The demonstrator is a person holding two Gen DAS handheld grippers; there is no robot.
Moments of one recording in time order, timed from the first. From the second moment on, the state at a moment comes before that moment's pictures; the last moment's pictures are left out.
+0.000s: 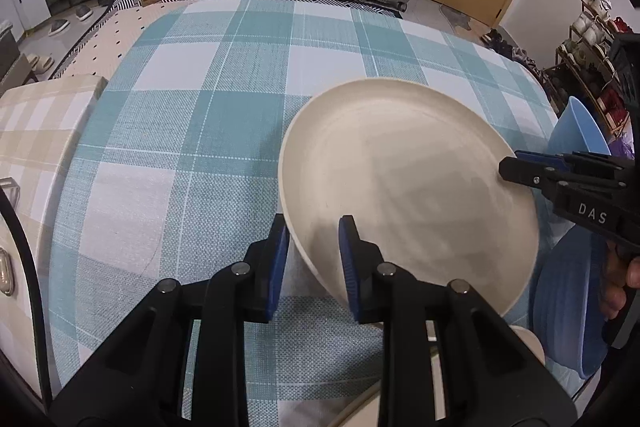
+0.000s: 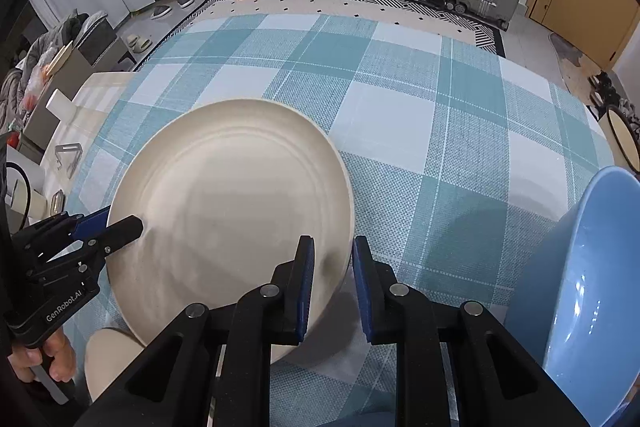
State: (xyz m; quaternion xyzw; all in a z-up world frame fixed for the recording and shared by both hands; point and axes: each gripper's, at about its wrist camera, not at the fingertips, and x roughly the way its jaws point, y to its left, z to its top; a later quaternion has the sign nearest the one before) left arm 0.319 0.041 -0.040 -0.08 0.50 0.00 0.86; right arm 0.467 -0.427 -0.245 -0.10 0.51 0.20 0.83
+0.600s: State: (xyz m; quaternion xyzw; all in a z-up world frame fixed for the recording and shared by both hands) left arm 0.284 0.042 0.011 -0.07 0.45 0.02 0.89; right arm 0.430 -0.421 -0.196 -0.11 0.43 0.22 0.87
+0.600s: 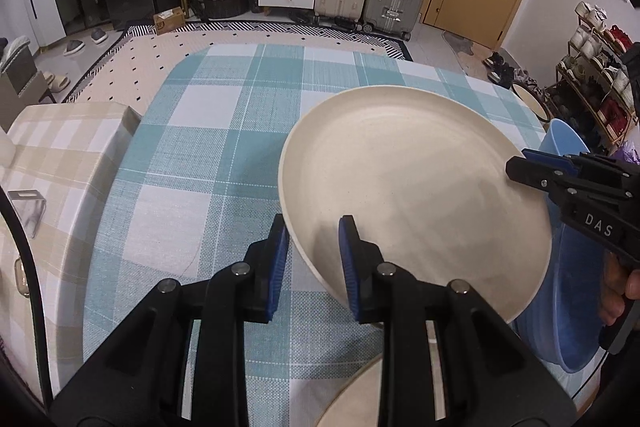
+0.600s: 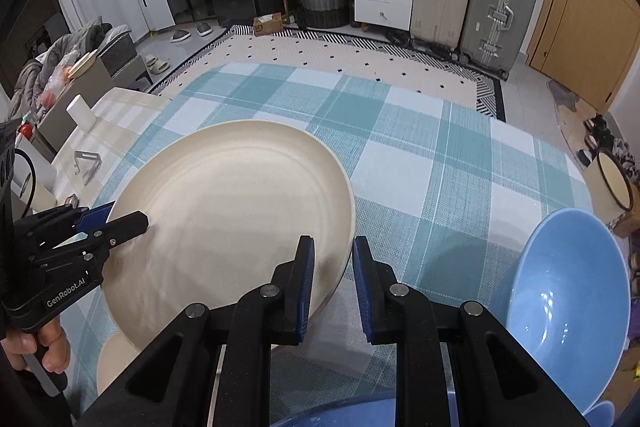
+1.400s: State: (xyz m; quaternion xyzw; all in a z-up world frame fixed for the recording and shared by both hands) left arm 0.198 0.025 0.097 -0.05 0.39 0.01 0.92; right arm 0.352 -0.433 -0.137 -0.11 0.35 0.24 0.90
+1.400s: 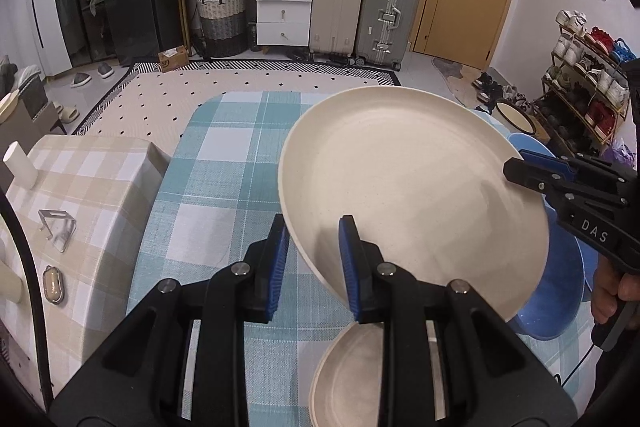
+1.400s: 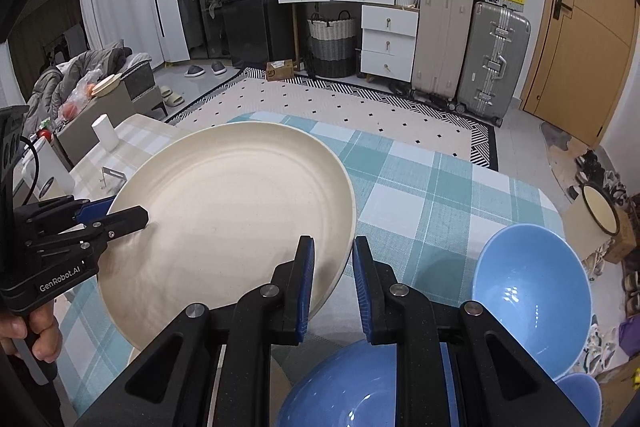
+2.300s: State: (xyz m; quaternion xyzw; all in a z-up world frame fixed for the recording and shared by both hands) left arm 0.137 -0.002 0.123 -0.03 0.37 0.00 0.93; right arm 0.279 -0.464 -0.123 -0.08 0.34 0.24 0.91
